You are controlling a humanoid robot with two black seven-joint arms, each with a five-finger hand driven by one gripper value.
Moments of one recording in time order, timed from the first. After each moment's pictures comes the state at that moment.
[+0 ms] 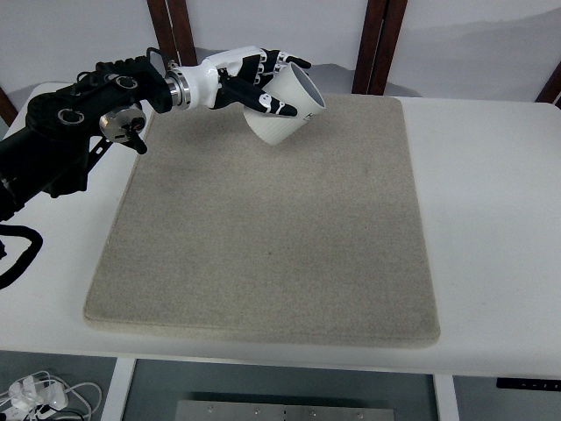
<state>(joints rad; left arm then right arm) -1.20 0.20 -0.35 -0.48 0.43 -0.54 -0.18 0.00 0.00 -0.01 0.19 -0.03 -0.01 -0.03</state>
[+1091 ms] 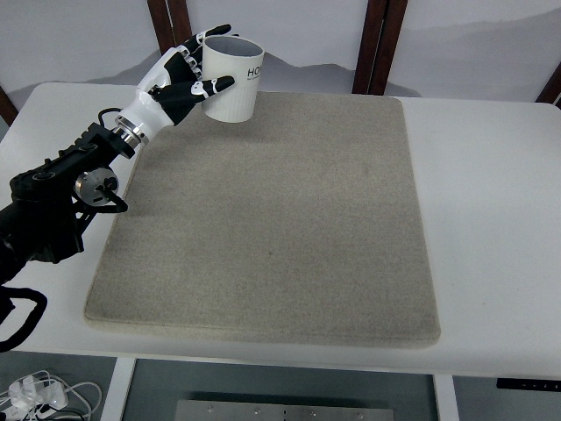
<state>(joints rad) -0.95 0.19 -0.54 -0.40 0.33 -0.61 -0.61 0.00 0.00 -0.01 0.19 -0.03 -0.01 -0.03</state>
